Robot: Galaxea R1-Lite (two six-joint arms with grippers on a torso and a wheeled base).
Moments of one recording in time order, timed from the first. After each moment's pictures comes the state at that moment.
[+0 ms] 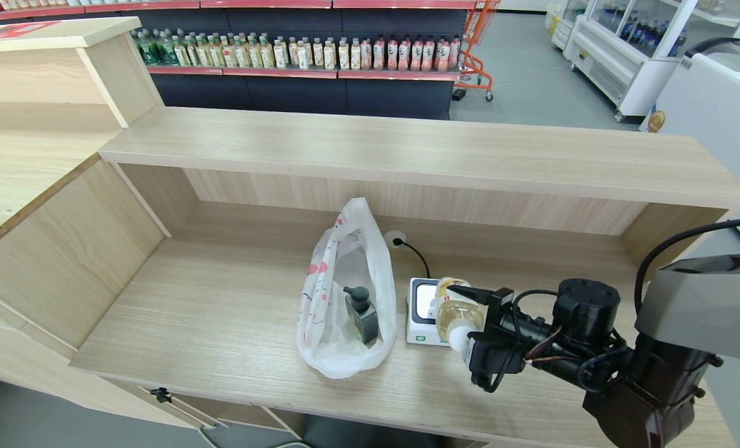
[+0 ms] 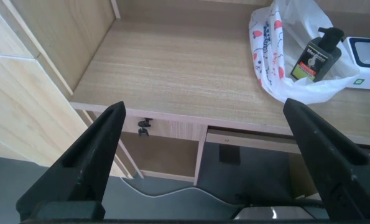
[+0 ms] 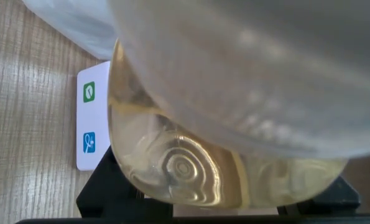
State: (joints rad) left arm 0.00 0.00 0.00 0.00 -0.01 0.00; right arm 0.41 2.18 -0.49 -1.57 0.40 -1.35
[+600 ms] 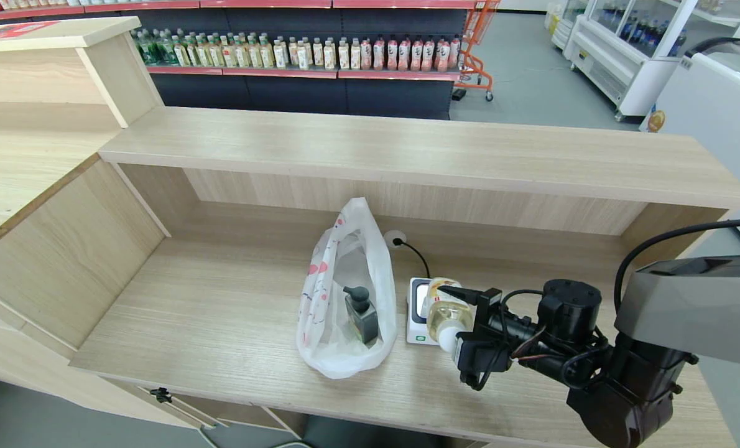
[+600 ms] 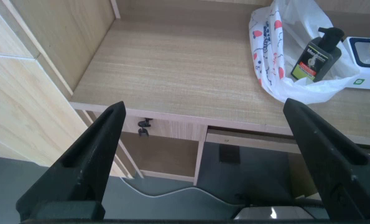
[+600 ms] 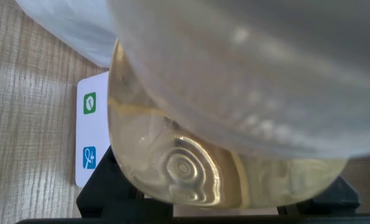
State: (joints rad) left arm 0.00 0.00 0.00 0.00 -0.01 0.00; right arm 0.43 2.23 -0.55 -1.57 0.40 -1.36
